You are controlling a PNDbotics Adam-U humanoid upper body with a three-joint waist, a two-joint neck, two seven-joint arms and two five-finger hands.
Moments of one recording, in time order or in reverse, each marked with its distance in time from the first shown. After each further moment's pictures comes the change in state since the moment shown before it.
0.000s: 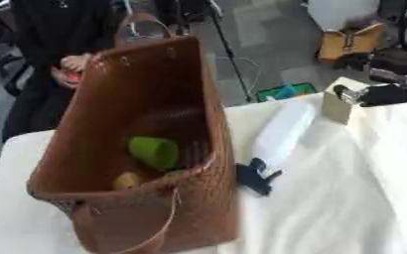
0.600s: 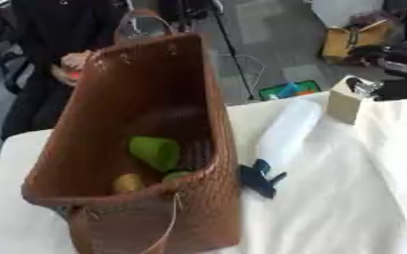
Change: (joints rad) left arm -0.018 0.000 0.000 0.000 0.000 -0.004 -0.004; right arm -0.008 -0.025 -0.019 -0.014 0.015 -0.013 -0.017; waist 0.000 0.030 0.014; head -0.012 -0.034
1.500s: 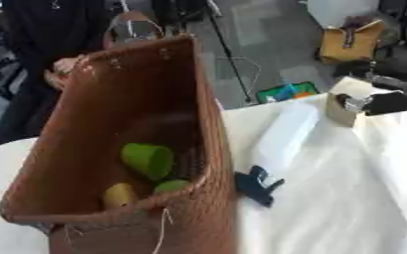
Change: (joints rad) left arm -0.028 -0.009 -0.006 0.000 0.008 -0.006 -0.006; right arm 0.000 -0.035 -0.031 -0.018 0.008 -0.049 0.027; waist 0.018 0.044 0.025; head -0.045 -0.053
